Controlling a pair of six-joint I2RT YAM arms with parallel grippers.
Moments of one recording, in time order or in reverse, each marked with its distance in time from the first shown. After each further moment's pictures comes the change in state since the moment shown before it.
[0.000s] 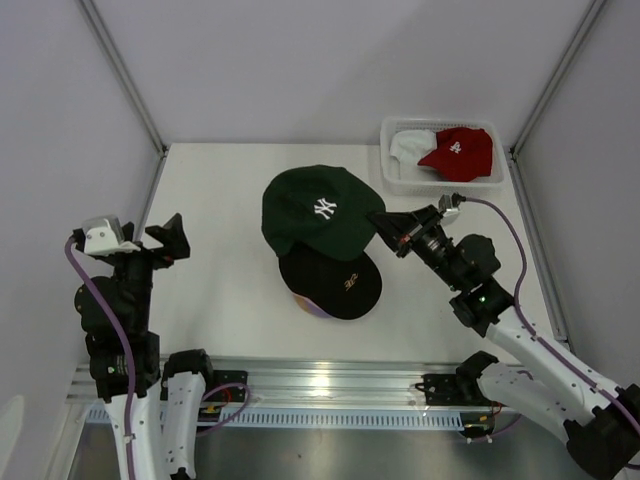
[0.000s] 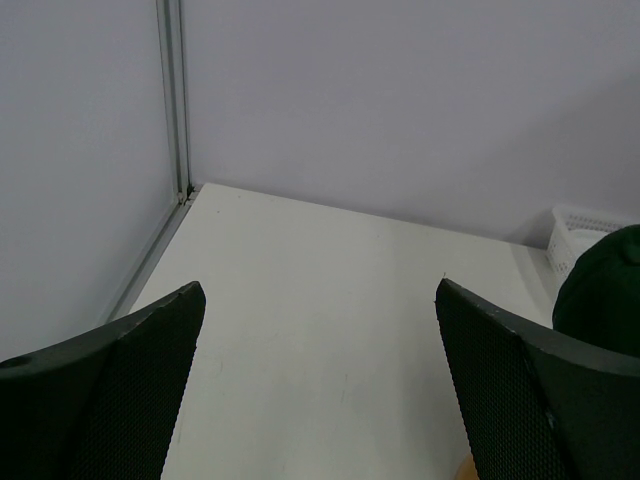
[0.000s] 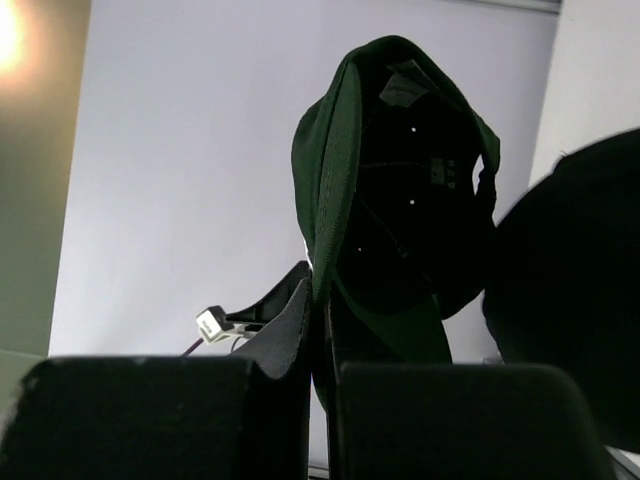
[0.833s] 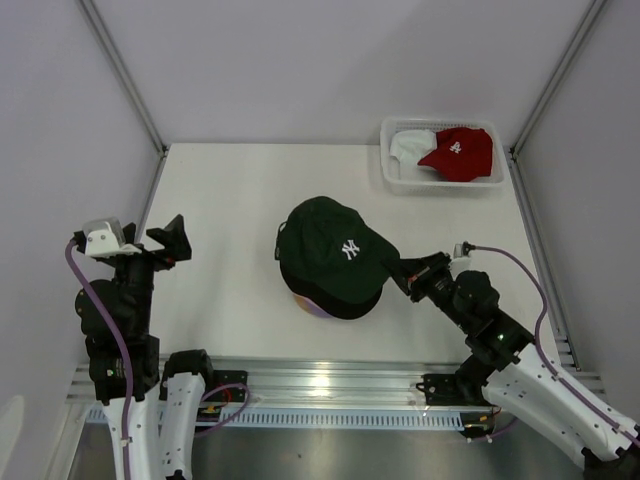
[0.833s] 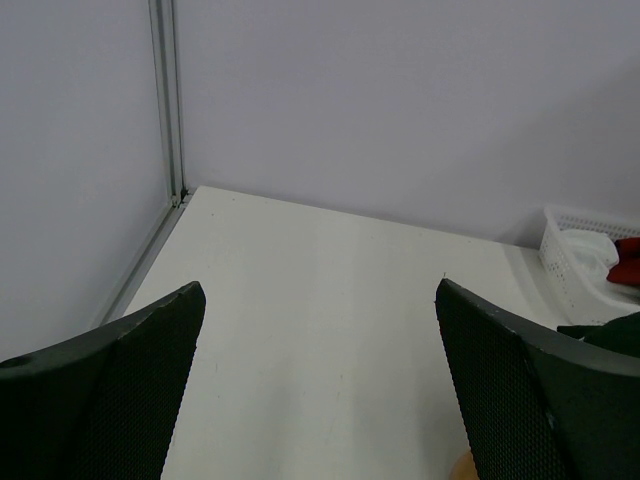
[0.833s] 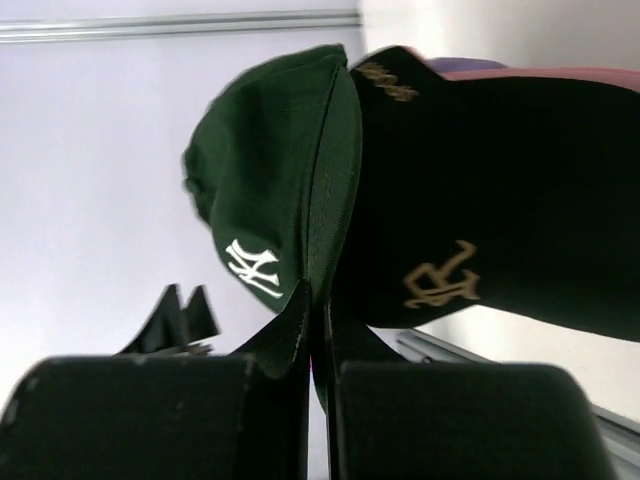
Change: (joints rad) left arm -0.041 -0.017 -0.005 0.000 -0.026 0.001; right arm 0.109 -0.337 -0.198 -0.480 0.246 0.048
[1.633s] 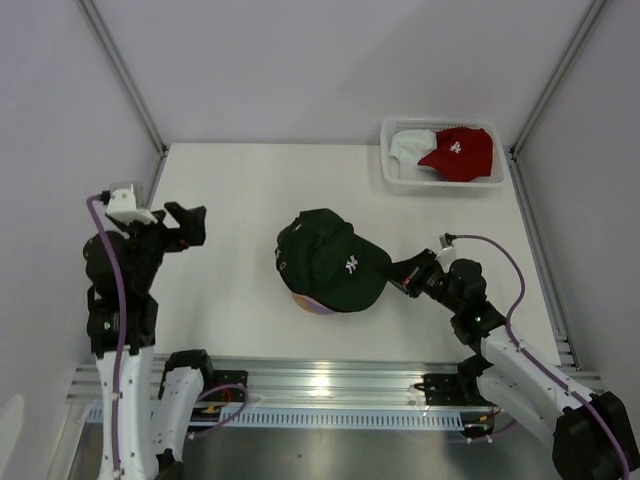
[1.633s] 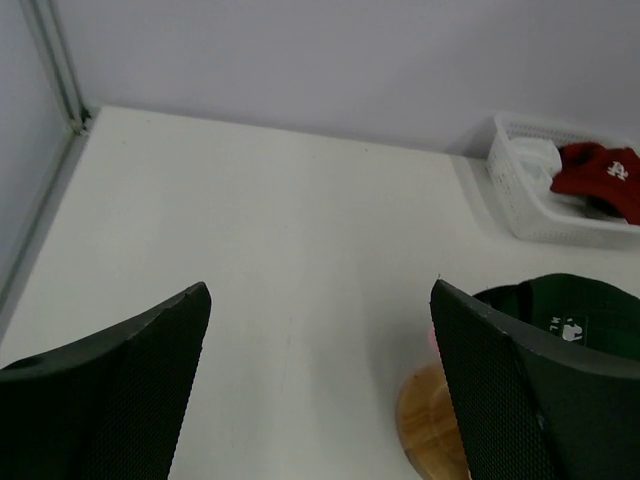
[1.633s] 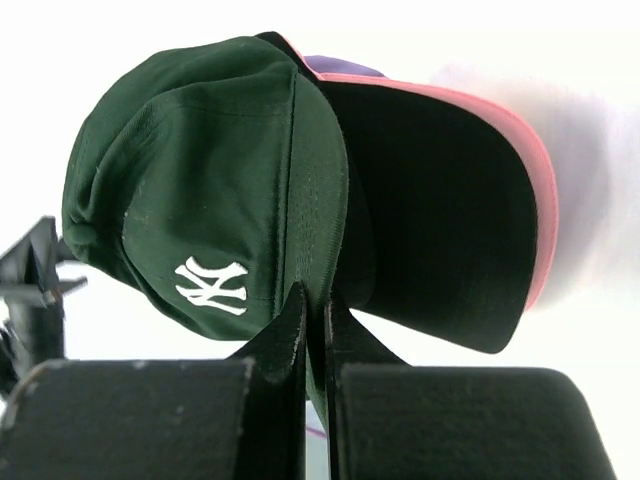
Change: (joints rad) left arm -0.005 0.165 0.048 -0.048 0.153 -0.025; right arm -0.270 0.262 -0.179 0.342 -0.424 -0.287
